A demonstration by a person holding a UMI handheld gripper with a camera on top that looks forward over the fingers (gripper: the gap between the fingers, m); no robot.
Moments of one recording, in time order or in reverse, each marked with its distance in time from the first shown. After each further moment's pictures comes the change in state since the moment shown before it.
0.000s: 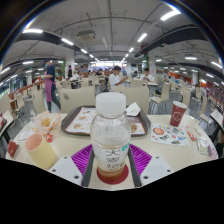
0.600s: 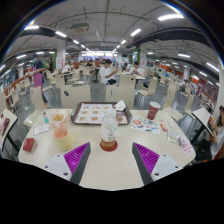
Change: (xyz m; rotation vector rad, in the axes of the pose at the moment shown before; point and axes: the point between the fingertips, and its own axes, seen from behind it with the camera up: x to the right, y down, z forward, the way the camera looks) arm -0.013 -0.030 -0.220 -0.130 0.129 -0.009
